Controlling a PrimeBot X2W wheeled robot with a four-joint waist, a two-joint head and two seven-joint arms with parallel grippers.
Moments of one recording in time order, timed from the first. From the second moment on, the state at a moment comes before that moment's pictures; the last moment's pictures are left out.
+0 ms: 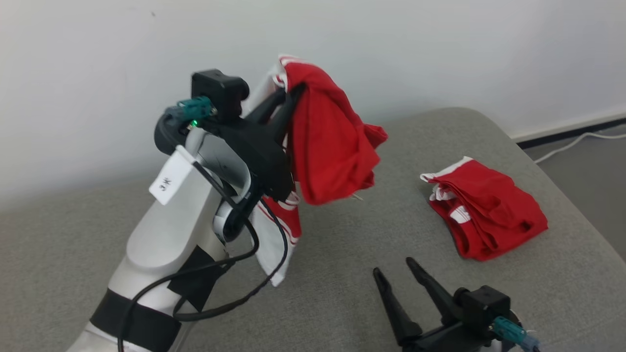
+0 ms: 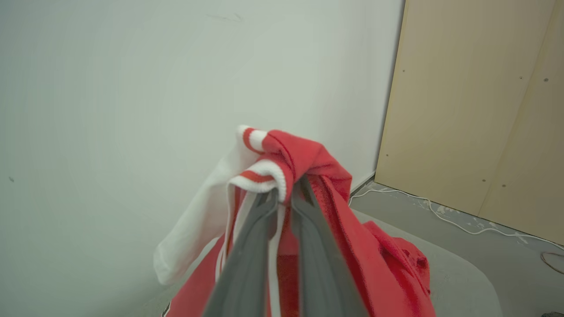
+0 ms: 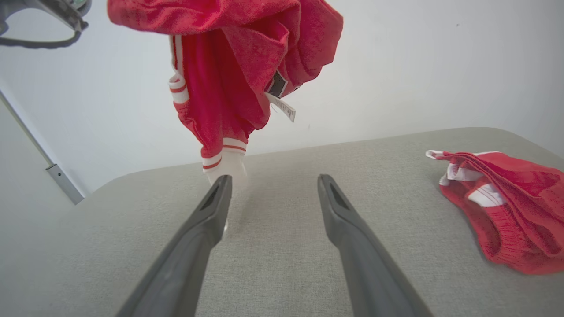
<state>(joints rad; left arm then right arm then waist) -0.89 0.03 -0.56 0.58 -0.47 -0.12 0.04 0.01 -0.07 0.35 0.01 0.36 0.00 -0.05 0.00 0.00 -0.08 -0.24</state>
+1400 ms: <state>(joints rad) -0.38 0.24 -0.36 0.72 -0.59 0.02 -0.26 0.04 -0.09 0.27 0.05 0.38 -0.05 -0.09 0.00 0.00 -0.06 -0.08</state>
